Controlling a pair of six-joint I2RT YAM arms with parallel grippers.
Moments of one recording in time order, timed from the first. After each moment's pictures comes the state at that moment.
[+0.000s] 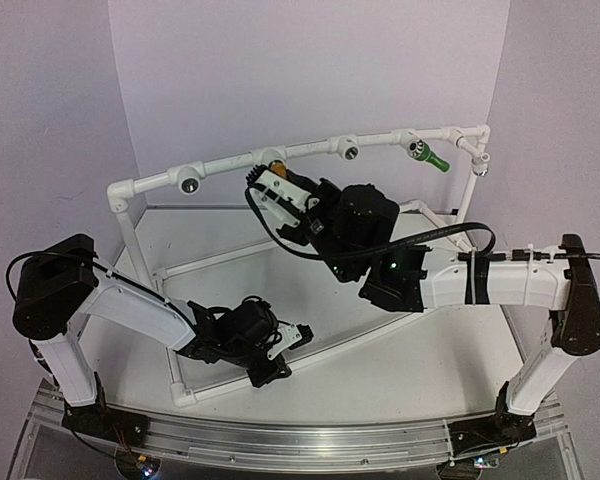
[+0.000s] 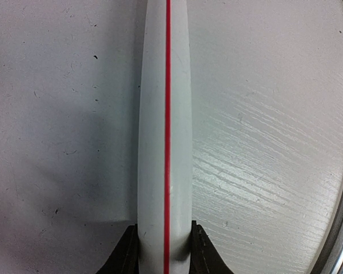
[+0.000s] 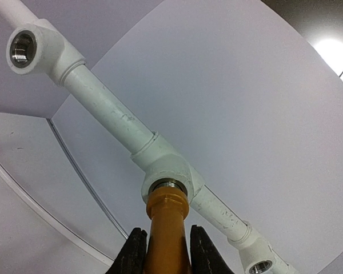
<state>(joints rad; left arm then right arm) -1.15 1.78 0.83 0.01 0.08 -0.02 1.14 1.70 1.33 0.55 0.62 -0.92</state>
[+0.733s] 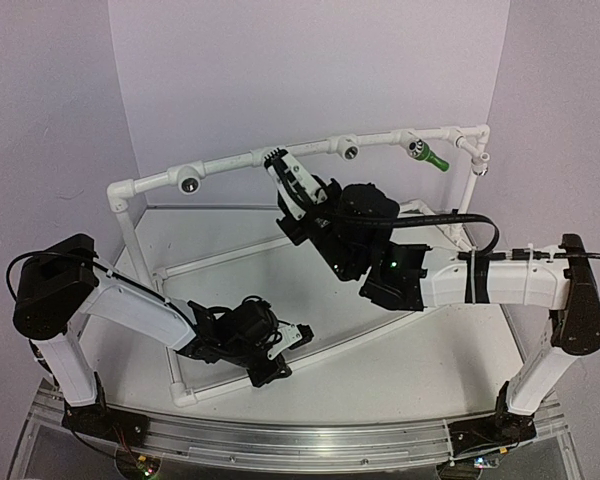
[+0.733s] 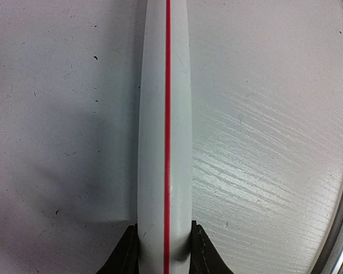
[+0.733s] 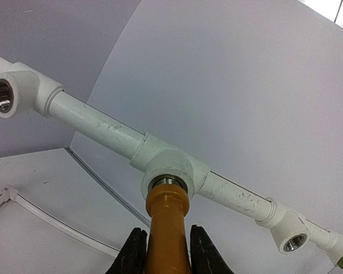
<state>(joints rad) -1.15 1.78 0.83 0.01 0.08 -0.02 1.14 1.70 1.33 0.54 0.62 -0.62</state>
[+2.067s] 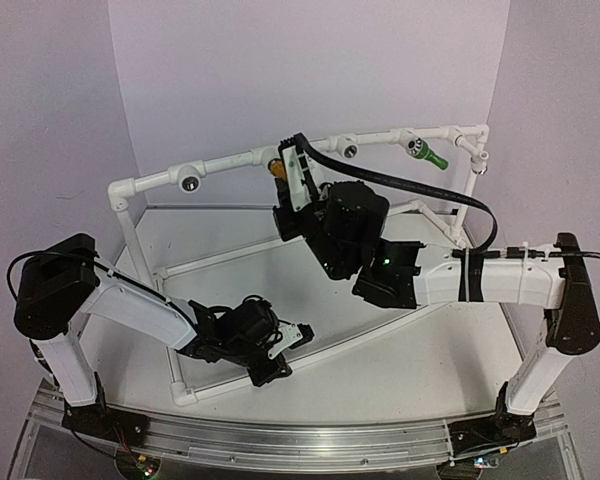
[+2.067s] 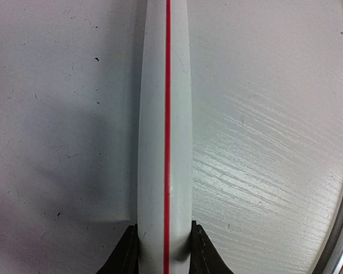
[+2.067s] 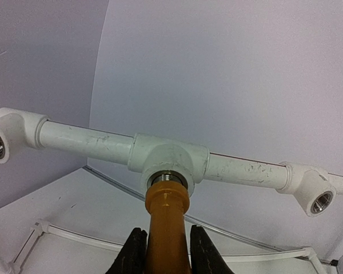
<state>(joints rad) -1.15 1.79 0.84 0.01 0.08 -0.01 1.15 1.73 1.39 0.49 0.70 -0.29</state>
